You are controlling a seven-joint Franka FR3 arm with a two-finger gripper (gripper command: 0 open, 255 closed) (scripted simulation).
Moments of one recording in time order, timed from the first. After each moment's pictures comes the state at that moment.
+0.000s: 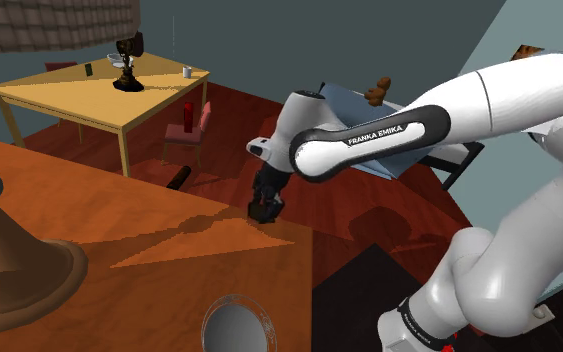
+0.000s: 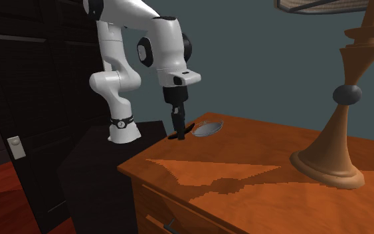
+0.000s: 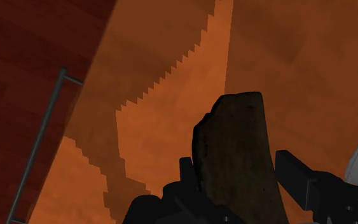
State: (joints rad) arm 0.40 -0.06 0.07 -2.33 0.16 2.34 -0.93
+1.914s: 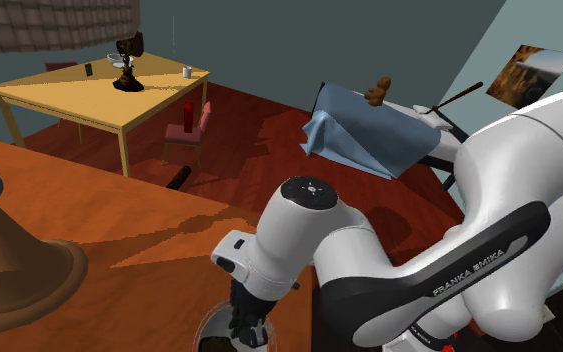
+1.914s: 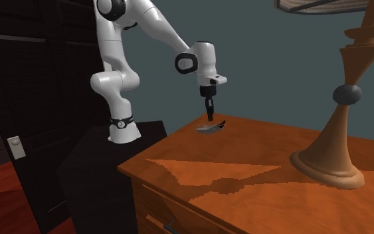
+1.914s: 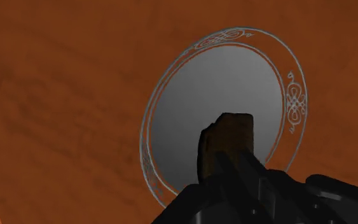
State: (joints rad) arm 0.64 -0.06 0.42 -2.45 0.14 2.51 -0.34
